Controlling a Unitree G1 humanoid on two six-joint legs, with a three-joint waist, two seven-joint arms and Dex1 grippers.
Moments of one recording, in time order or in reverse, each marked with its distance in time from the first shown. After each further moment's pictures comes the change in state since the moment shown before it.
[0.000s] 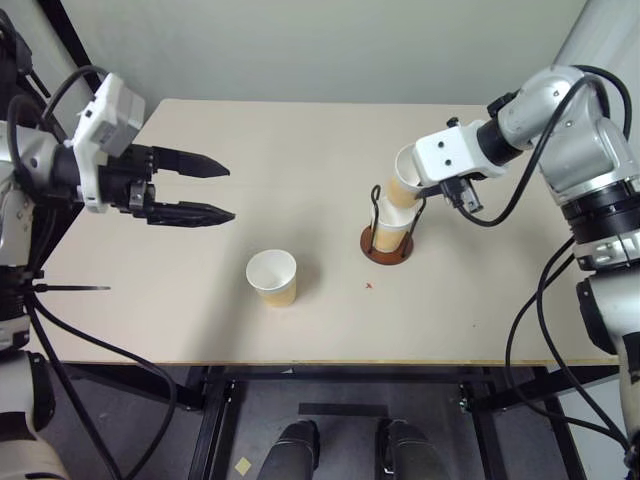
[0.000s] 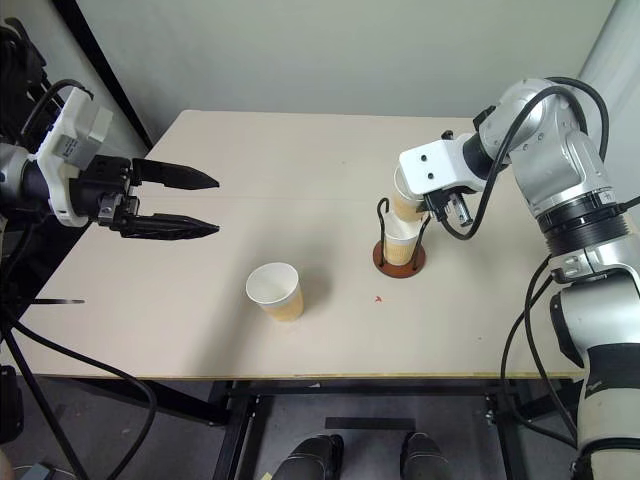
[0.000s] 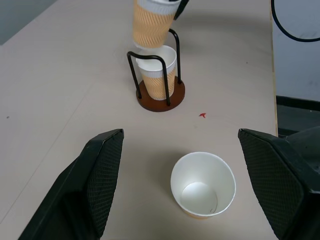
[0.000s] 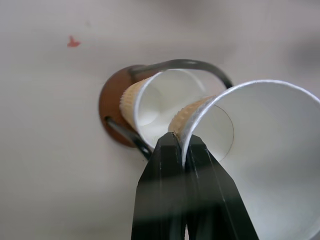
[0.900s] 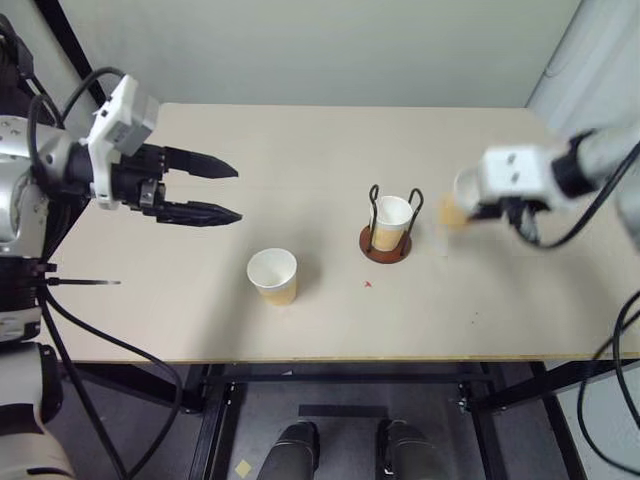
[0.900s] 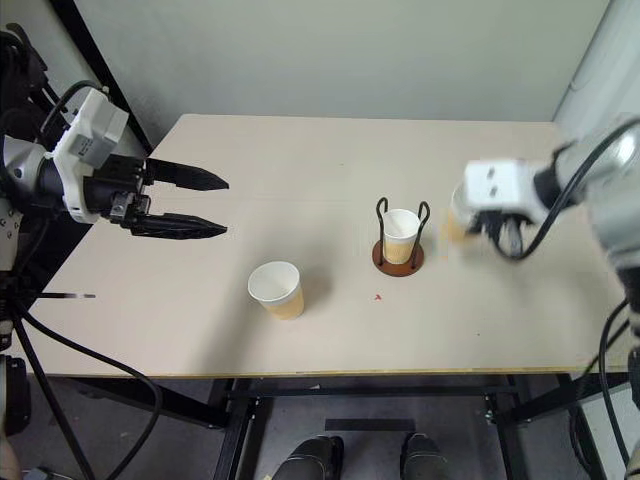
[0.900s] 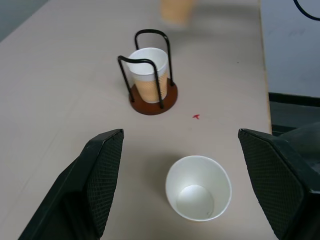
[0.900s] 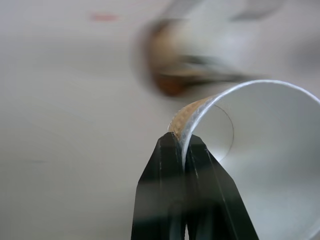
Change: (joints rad) left arm -0.060 -0.018 -0.057 0.069 0.018 -0.045 -0.028; right arm 0.088 -0.260 -0.116 -0.260 0.122 0.327 -0.063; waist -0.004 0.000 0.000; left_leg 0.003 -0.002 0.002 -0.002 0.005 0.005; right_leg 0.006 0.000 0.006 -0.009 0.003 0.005
